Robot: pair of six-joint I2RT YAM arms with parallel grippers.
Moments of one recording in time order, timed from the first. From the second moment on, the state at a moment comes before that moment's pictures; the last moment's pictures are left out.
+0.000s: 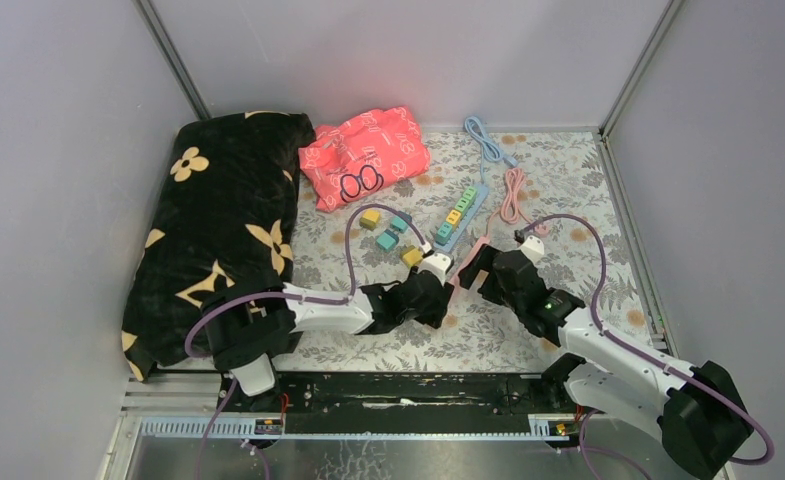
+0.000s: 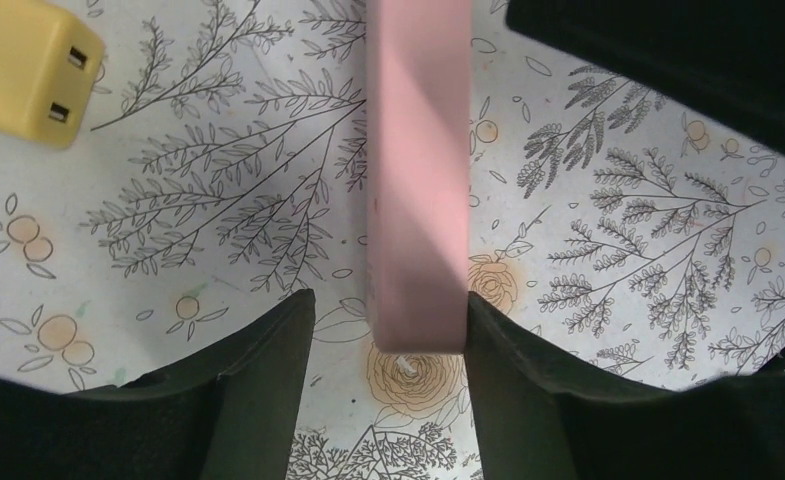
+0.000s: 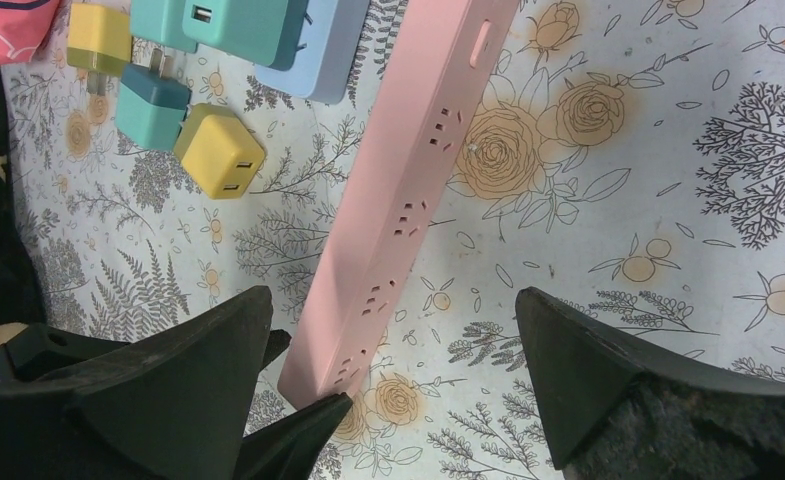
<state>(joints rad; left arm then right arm) -1.12 1.70 0.83 0.10 -0.25 -0.52 0.65 0.93 0.44 -0.22 0.29 0.91</state>
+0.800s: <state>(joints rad) -0.93 1.61 0.65 0.36 0.19 -0.76 0.59 0.98 0.44 -0.16 0.23 0.89</state>
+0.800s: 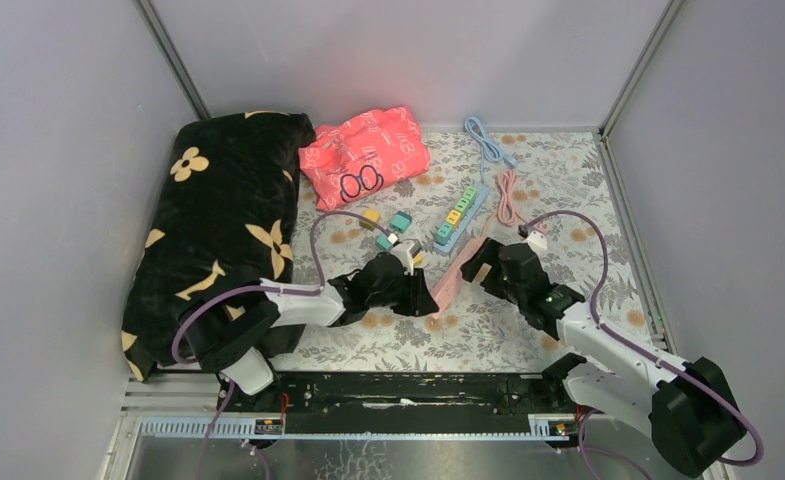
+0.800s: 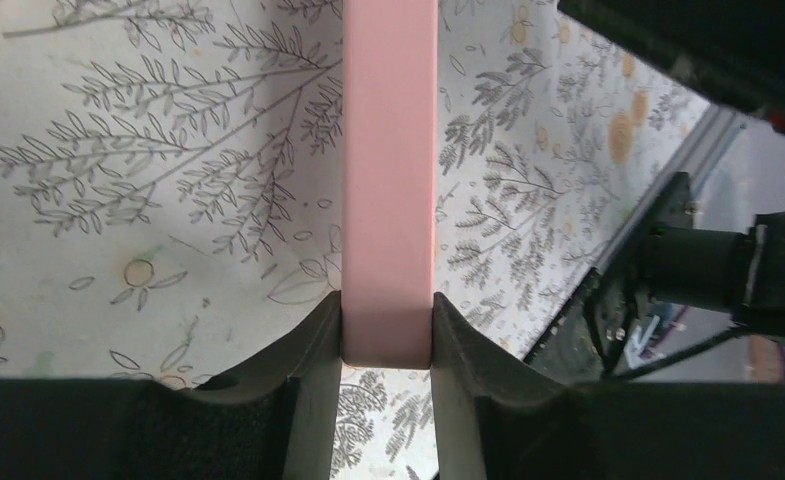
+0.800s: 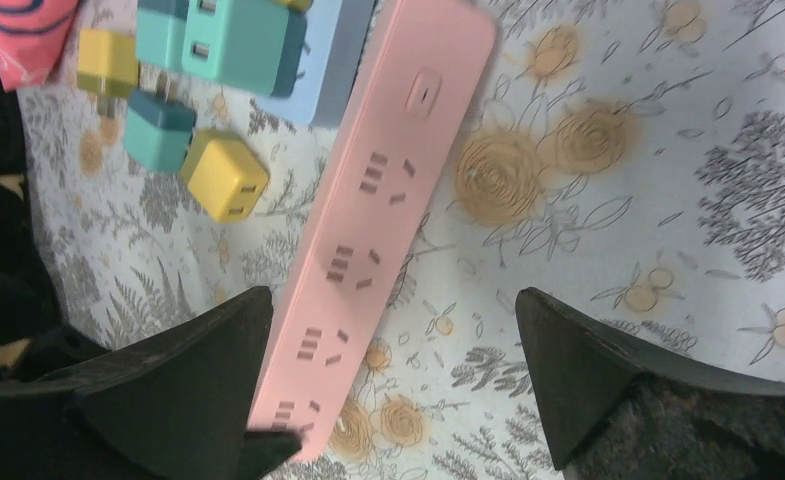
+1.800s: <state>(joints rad) -0.91 1.56 0.51 0.61 0.37 -1.07 0.44 1.25 0.55 -0.09 0.06 1.00</state>
